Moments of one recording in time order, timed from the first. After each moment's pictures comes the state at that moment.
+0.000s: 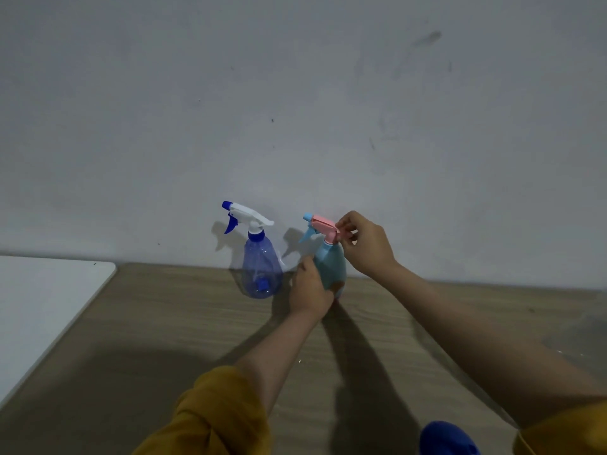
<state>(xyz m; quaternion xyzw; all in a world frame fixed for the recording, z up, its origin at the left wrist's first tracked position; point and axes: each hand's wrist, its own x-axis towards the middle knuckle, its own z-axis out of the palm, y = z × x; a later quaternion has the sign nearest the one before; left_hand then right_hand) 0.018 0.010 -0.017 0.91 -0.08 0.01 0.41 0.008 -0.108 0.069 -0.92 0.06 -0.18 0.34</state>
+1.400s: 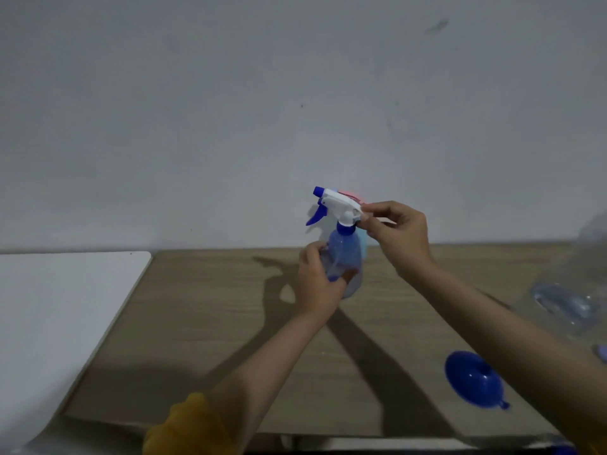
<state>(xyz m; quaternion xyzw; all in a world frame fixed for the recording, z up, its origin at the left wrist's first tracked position) -0.062 0.102 0.021 0.81 -0.16 0.05 0.56 -0.090 -0.031 0.102 -0.72 0.11 -0.29 0.62</state>
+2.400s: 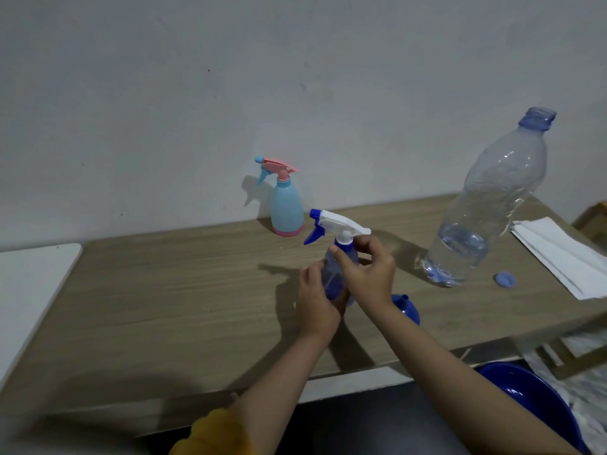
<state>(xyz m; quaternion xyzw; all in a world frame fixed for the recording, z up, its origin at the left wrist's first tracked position) -0.185 0.034 -0.027 0.83 -0.18 0.01 0.53 -0.201 -0.056 0.007 -0.73 0.20 -0.40 0.51</state>
